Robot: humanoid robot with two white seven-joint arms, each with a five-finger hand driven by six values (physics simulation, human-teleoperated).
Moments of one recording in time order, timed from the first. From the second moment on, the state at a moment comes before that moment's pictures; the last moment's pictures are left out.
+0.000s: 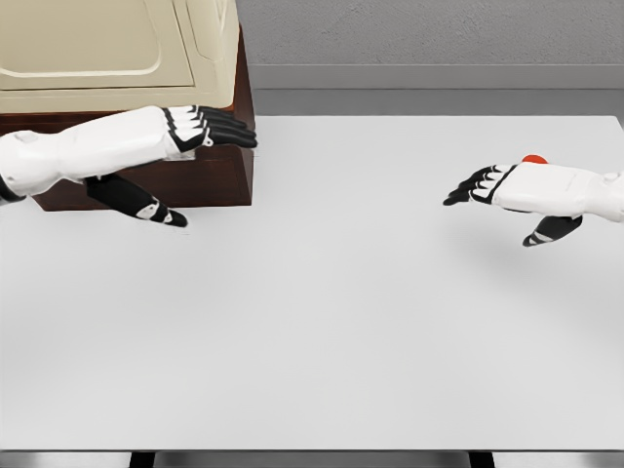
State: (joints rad) left arm -1.13 1.13 -1.27 -1.76 0.21 -0.61 -0.12; right arm -0.62 -1.00 0.62 -1.55 0.23 -0.56 0.61
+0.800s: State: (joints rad) left arm -1.17 1.19 -1.27 -1.77 0.22 -0.61 -0.14; right arm -0.72 -0.88 0.57 -1.23 0.26 -0.52 0.61
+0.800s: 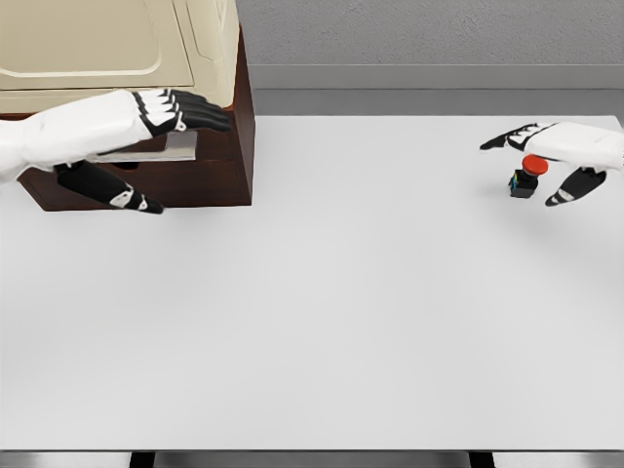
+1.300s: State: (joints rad) left arm -1.17 1.26 -1.25 -1.77 0.30 -0.61 -0.26; right arm -0.81 -0.78 0.58 -0.98 0.37 -0.52 0.61
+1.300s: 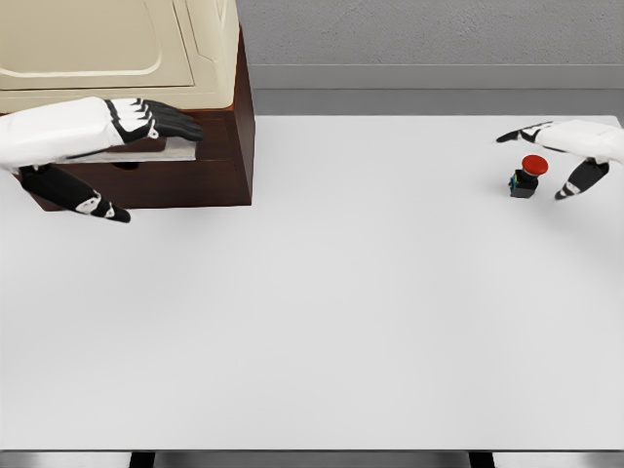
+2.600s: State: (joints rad) left arm -1.18 1.32 -1.20 -1.77 0.47 -0.33 -0.50; right arm -0.90 -0.64 0.59 -0.79 0.54 -0.52 0.61
